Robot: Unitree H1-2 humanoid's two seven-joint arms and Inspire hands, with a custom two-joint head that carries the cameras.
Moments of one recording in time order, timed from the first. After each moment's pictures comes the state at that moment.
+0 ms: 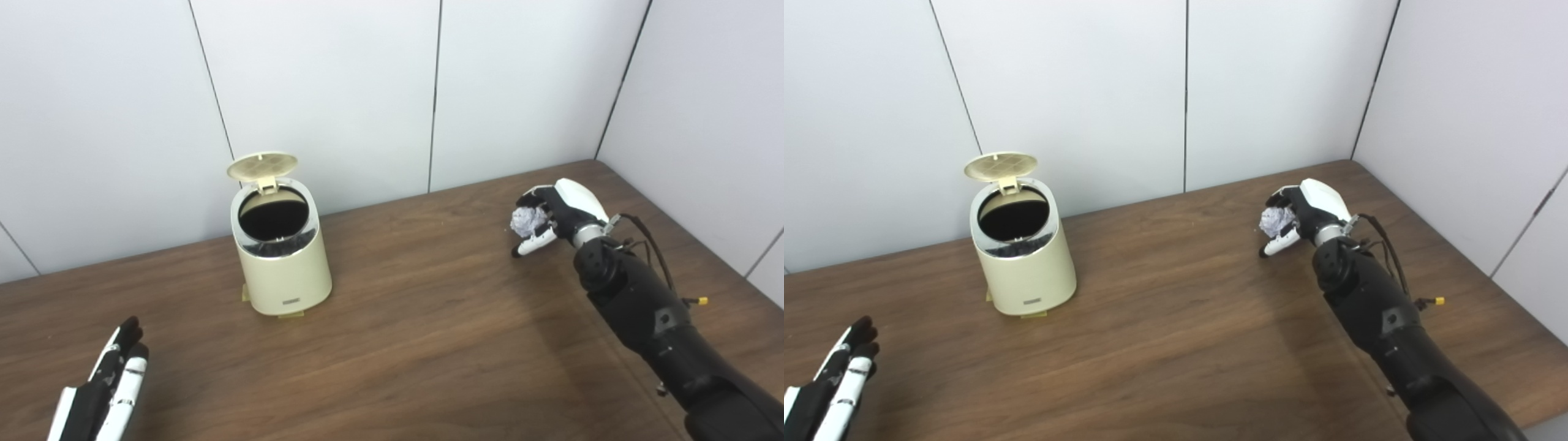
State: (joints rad) left arm 0.02 0.18 0.06 -0.39 0.01 0.38 -0.12; right arm -0.46 -0.57 0.10 0.44 -0.52 0.29 -0.05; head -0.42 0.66
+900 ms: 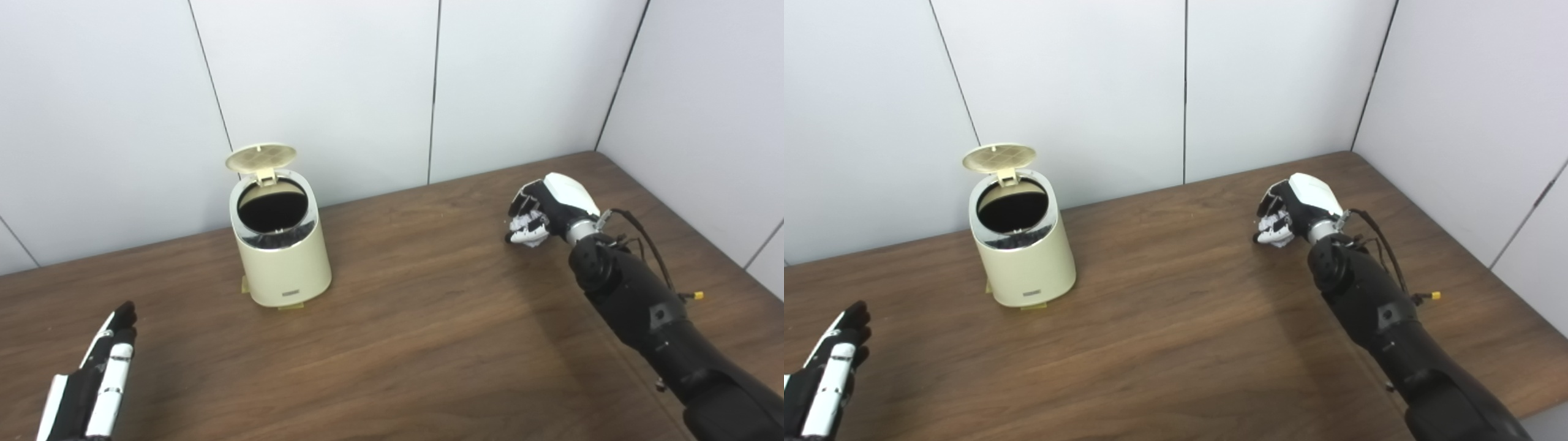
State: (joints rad) left arm 0.02 0.17 0.07 -0.43 0.01 0.38 -0.11; right arm -0.45 -0.57 0.13 0.45 -0.55 0.23 -0.07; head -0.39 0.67
